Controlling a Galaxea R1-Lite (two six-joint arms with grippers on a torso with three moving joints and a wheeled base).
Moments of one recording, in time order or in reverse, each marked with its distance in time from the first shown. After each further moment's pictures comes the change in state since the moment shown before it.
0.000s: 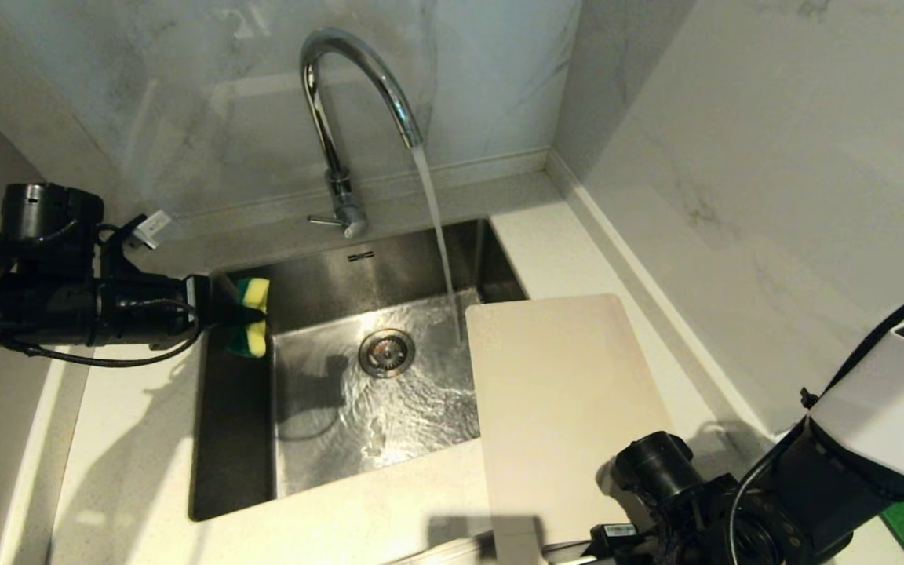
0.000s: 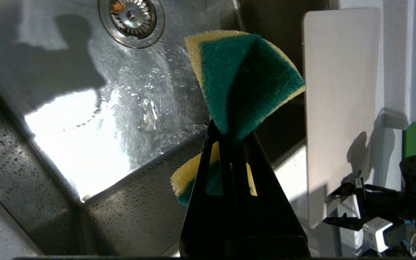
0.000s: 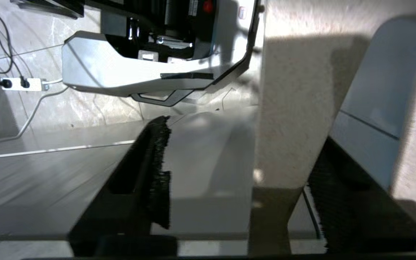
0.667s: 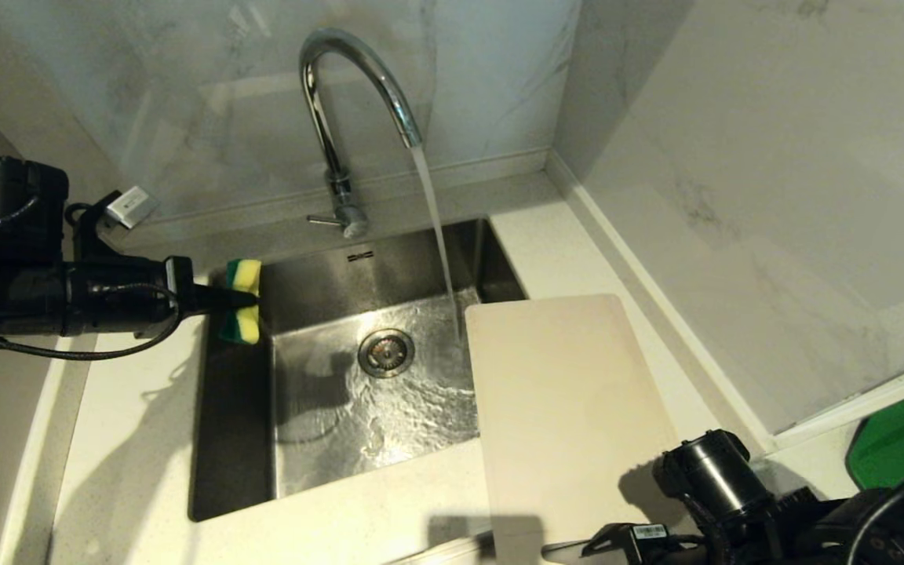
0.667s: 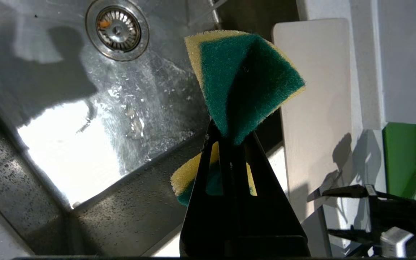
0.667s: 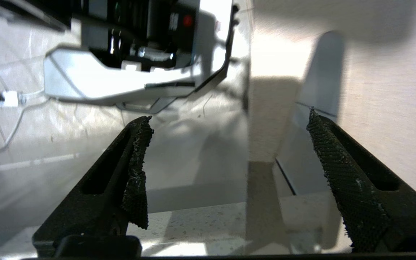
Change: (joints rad) left arm -0.020 -0.082 0.004 0.012 0.004 -0.023; right arm 0.009 -0.234 0.096 0.004 0.029 0.040
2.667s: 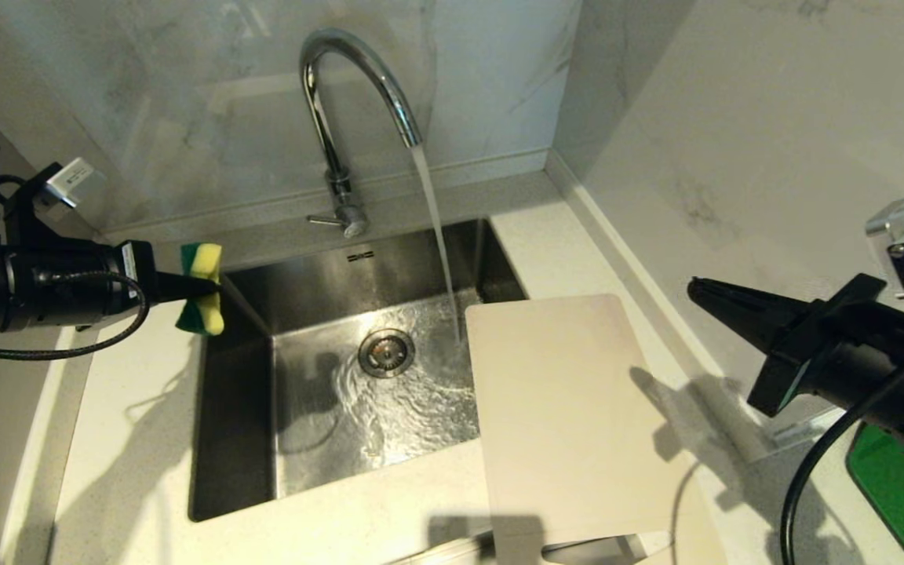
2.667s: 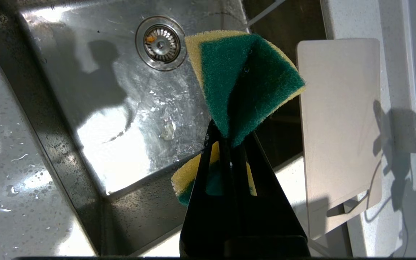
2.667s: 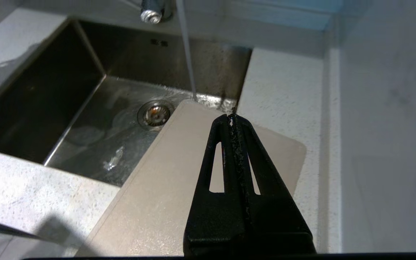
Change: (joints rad) left arm -0.037 -0.131 0.004 0.092 0.210 0.002; right arm -0.273 -0.473 -0.074 -0.635 0.077 1.089
